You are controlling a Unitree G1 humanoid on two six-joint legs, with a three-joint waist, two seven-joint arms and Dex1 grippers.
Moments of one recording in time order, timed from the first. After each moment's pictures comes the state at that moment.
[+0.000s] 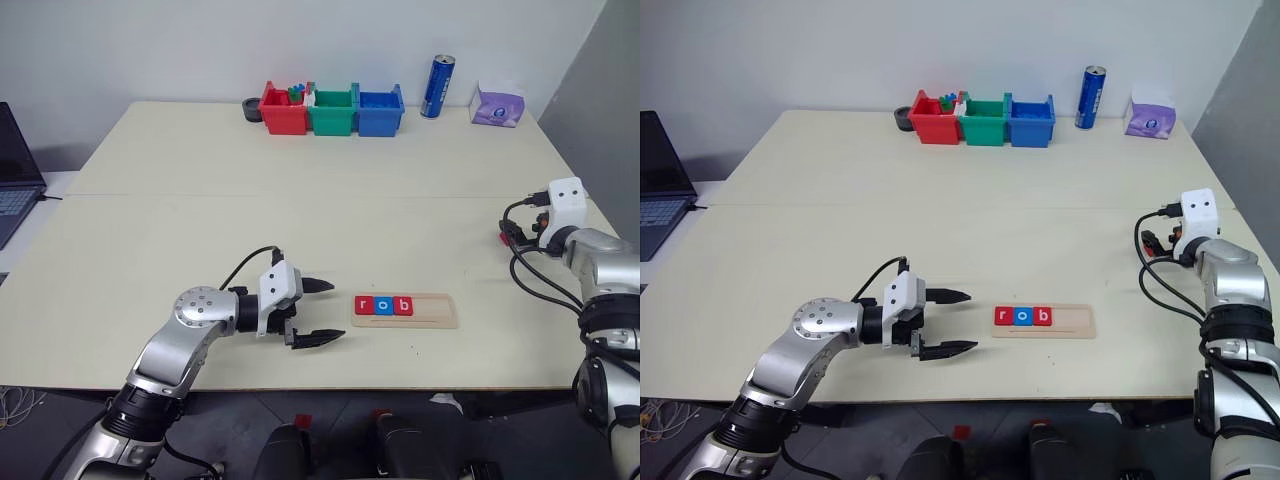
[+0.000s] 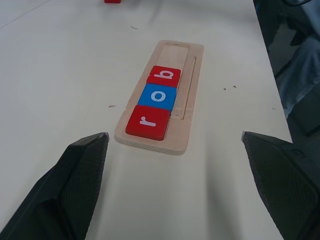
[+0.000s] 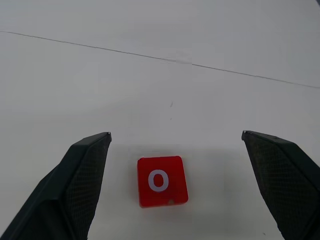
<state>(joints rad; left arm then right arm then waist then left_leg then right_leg) -0.28 0.60 -0.19 -0.17 -0.31 0.30 -1.09 -0.77 -0.65 -0.17 0.71 0.06 0.47 0.47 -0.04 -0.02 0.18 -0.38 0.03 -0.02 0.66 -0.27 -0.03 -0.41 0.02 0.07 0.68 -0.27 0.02</state>
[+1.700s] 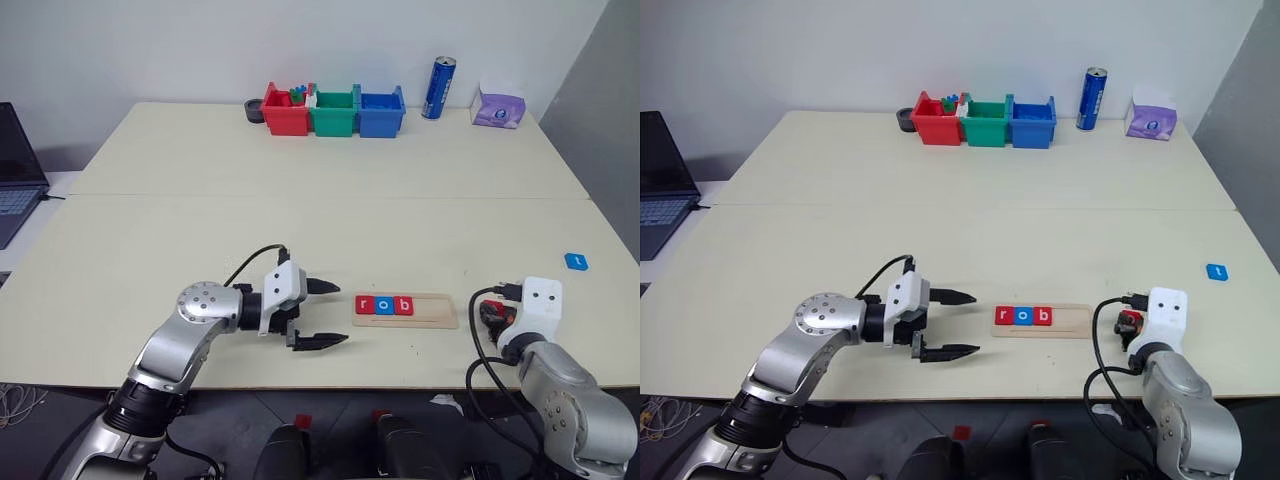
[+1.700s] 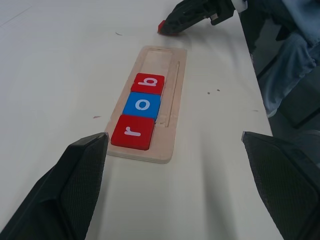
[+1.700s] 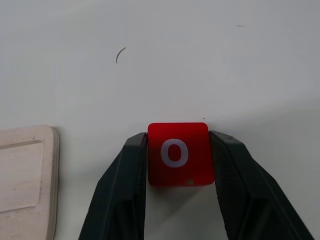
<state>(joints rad) -0.31 0.60 -0.21 -0.18 -0.31 0.31 -1.14 0.00 -0.09 -0.31 -0.70 0.19 1.17 0.00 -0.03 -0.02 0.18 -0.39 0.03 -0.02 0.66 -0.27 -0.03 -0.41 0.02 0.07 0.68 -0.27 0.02</state>
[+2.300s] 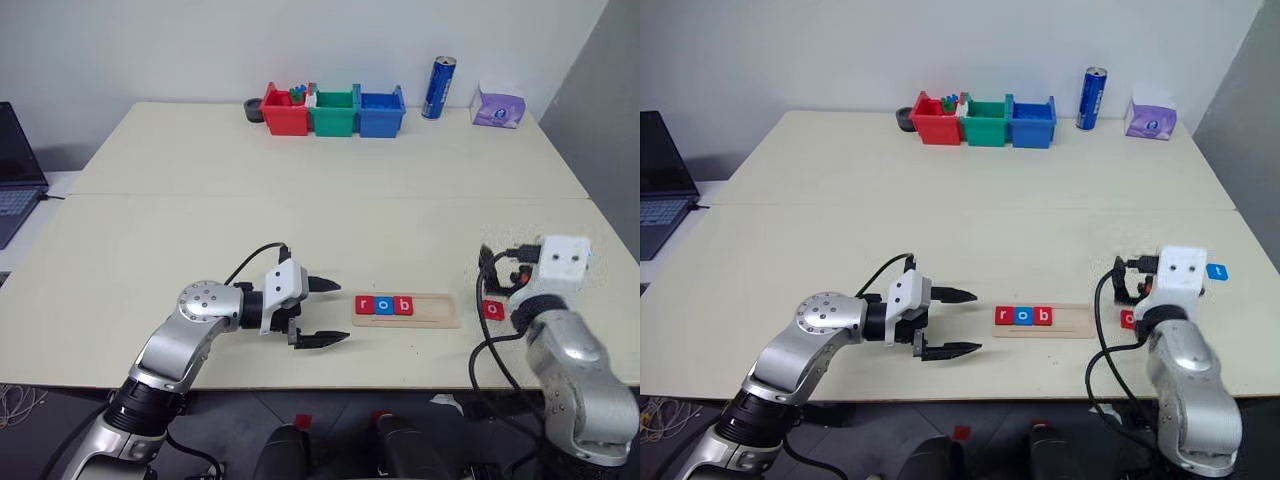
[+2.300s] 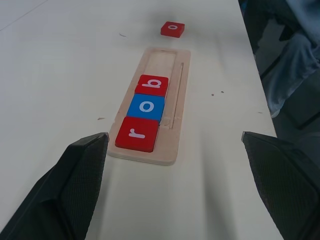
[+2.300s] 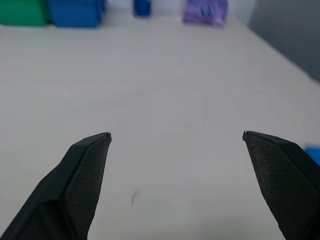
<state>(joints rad) -0.32 0.60 -0.21 -0.19 -0.31 0.33 -1.12 -0.09 -0.26 -0.26 -0.68 0.16 0.81 0.10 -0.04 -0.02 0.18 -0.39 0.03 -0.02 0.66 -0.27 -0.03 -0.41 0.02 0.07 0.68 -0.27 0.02</state>
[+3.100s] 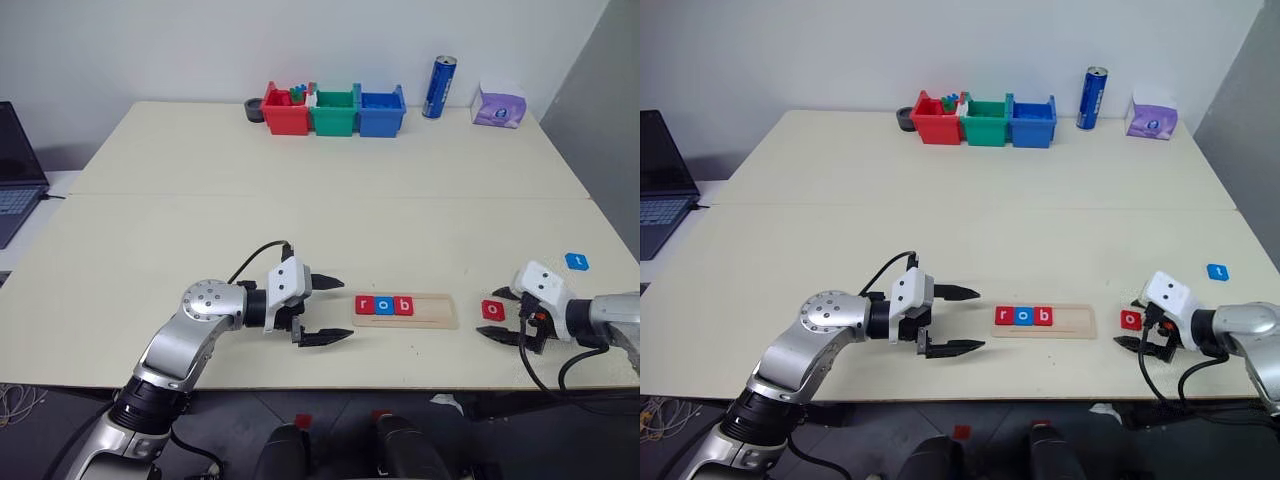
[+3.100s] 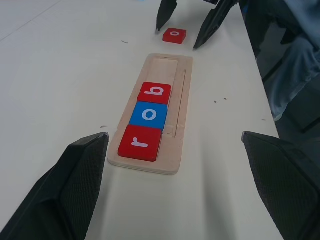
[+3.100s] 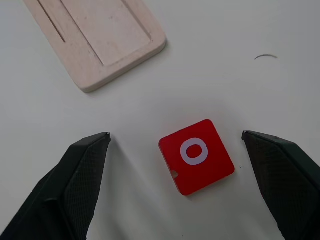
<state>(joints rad) -0.32 0.59 -0.21 -0.19 -0.30 0.32 -1.11 -0.15 -0.99 0.01 -0.05 0.21 0.45 1.06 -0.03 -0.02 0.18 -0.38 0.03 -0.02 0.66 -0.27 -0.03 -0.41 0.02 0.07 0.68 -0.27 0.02</state>
